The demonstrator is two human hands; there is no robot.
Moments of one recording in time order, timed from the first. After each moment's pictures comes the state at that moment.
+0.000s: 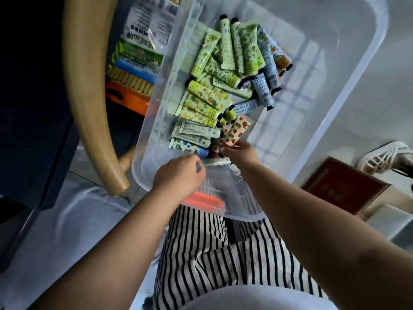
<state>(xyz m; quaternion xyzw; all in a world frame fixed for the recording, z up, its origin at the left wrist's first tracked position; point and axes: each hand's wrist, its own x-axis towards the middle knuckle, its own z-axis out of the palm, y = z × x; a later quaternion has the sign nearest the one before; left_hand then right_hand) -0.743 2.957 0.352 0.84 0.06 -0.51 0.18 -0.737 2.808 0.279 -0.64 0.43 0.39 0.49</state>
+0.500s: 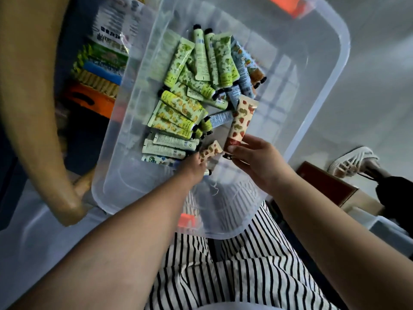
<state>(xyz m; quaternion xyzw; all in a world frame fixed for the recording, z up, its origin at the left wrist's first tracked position) -0.737 2.885 0.255 0.76 0.17 -0.56 0.29 -0.683 2.757 0.363 -0.55 0.40 0.40 0.61</state>
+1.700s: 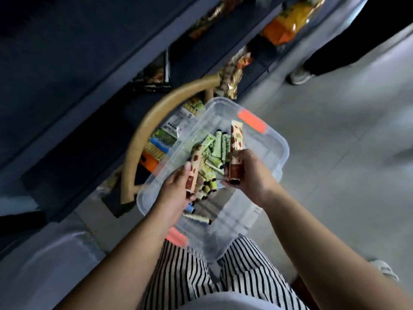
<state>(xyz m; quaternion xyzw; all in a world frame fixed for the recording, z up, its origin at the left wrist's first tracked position) -0.706 2.890 0.488 0.52 0.43 -0.10 0.73 -0.631 2.757 0.512 -0.52 0.28 0.41 0.69</state>
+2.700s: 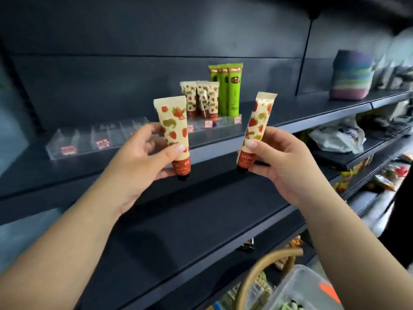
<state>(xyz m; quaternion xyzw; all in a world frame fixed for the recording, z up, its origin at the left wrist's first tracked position) -0.815 3.151 0.875 0.70 0.06 0.30 0.65 -0.701 2.972 0.866 -0.60 -0.31 0.09 0.73</state>
